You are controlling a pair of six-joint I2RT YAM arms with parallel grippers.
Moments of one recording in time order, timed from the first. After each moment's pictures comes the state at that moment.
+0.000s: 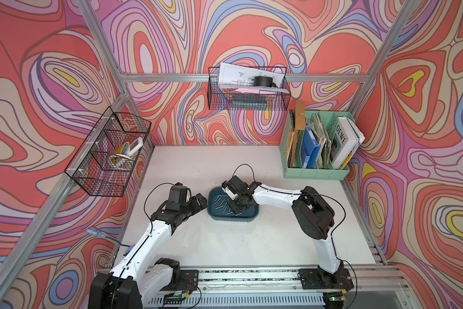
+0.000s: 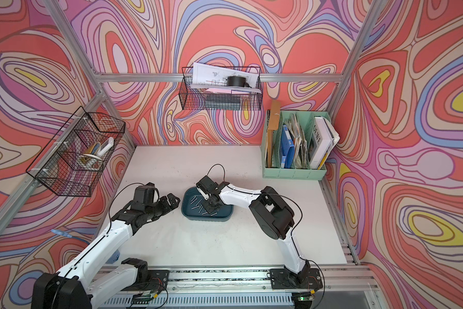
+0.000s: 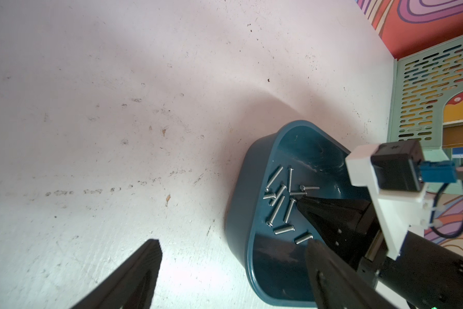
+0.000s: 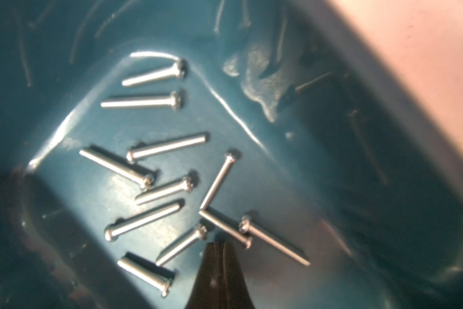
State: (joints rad) left arm -0.18 1.02 0.61 -0.44 0.15 -0.69; right arm 0.83 2.09 1.49 -0.54 0.02 0.07
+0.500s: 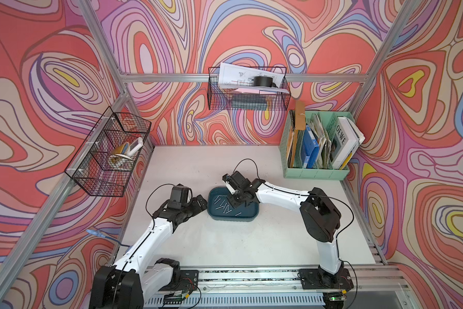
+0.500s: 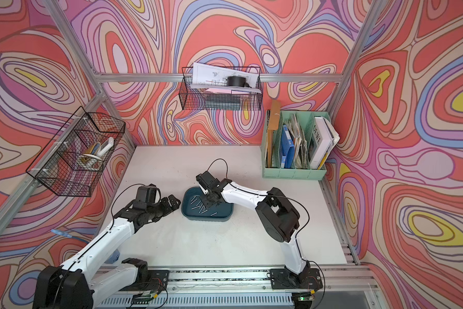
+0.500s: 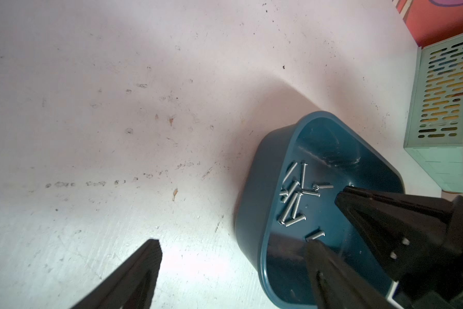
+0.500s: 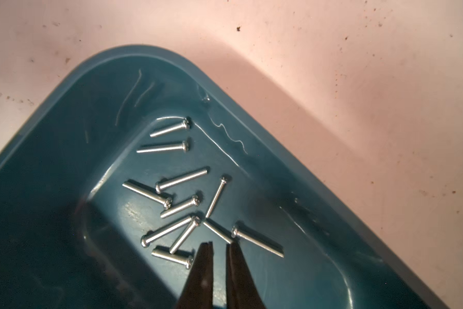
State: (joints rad) left arm -0.18 1.07 0.61 -0.45 0.15 -0.69; right arm 0.83 2.03 1.52 -0.53 0.02 0.16
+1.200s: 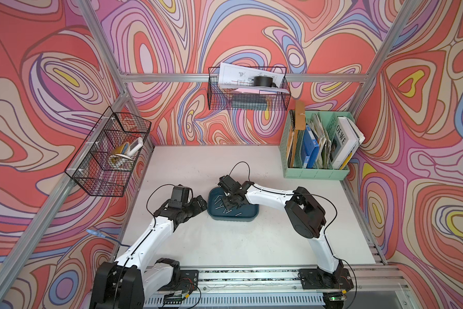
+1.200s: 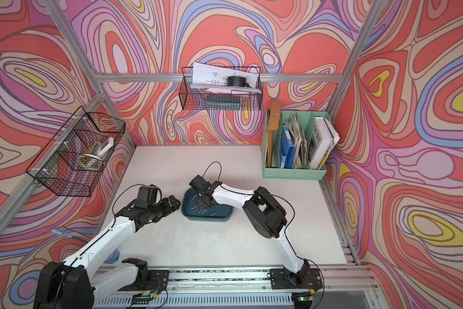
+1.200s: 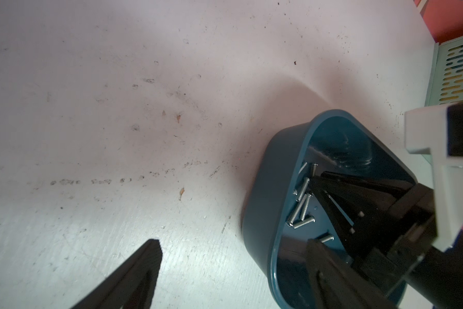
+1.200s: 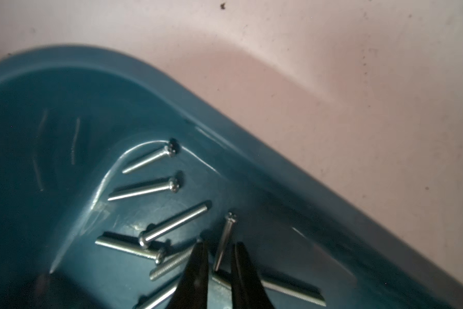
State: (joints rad) left arm -0.18 1.09 0.61 -0.45 0.14 -0.69; right arm 0.87 2.18 1.62 -0.55 0.14 0.30
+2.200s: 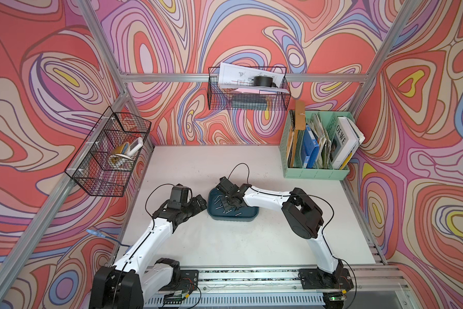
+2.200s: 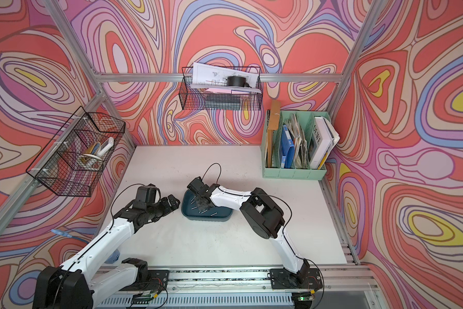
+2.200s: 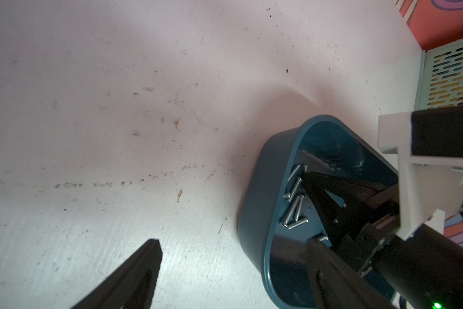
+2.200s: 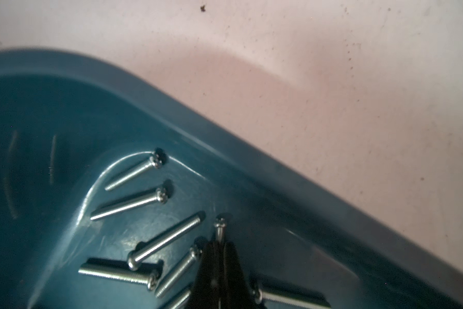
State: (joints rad) left arm -0.18 1.06 0.61 -0.45 0.13 -0.69; right arm 0.90 2.20 1.61 -0.51 0.20 0.37
